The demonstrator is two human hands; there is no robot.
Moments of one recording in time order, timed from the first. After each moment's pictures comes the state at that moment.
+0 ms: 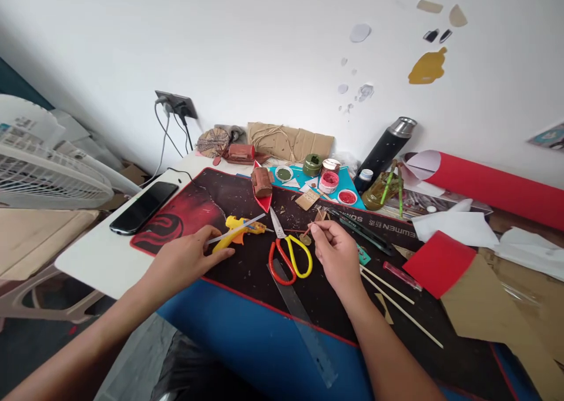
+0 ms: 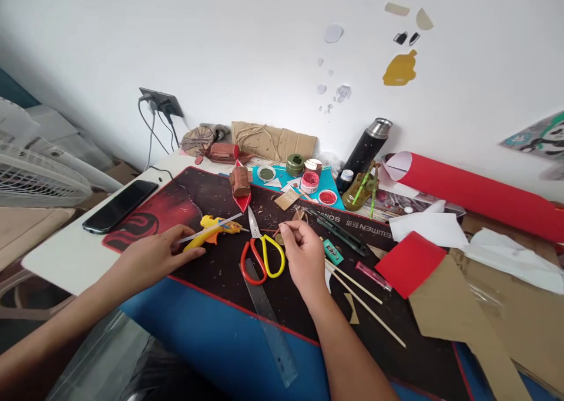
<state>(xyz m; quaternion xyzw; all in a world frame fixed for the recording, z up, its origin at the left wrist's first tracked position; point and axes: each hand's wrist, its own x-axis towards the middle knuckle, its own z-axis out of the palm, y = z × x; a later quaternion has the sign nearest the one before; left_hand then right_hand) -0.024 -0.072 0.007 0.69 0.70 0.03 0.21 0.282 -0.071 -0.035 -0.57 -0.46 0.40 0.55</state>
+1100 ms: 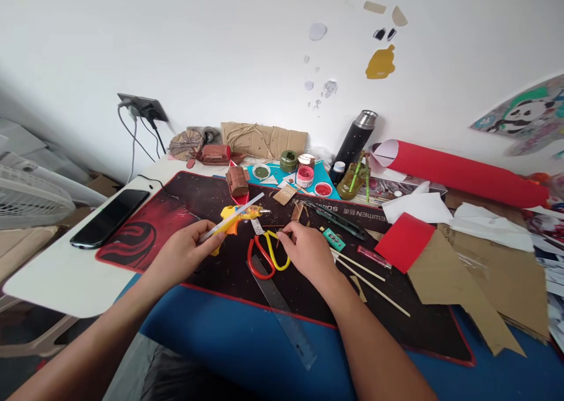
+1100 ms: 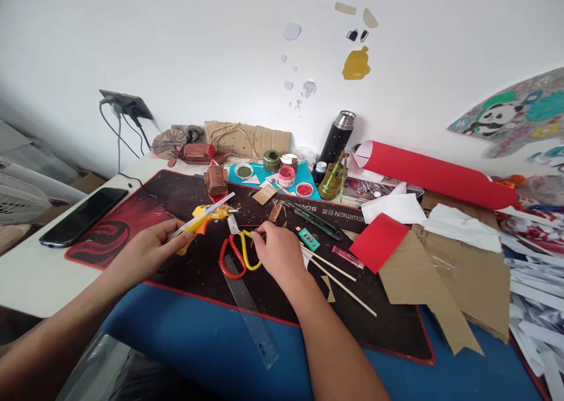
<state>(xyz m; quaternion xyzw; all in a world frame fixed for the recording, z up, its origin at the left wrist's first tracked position) 0.017 -0.060 0.013 0.66 0.63 0.21 0.35 0.292 -0.072 -0.025 -0.65 -0.69 0.22 0.21</state>
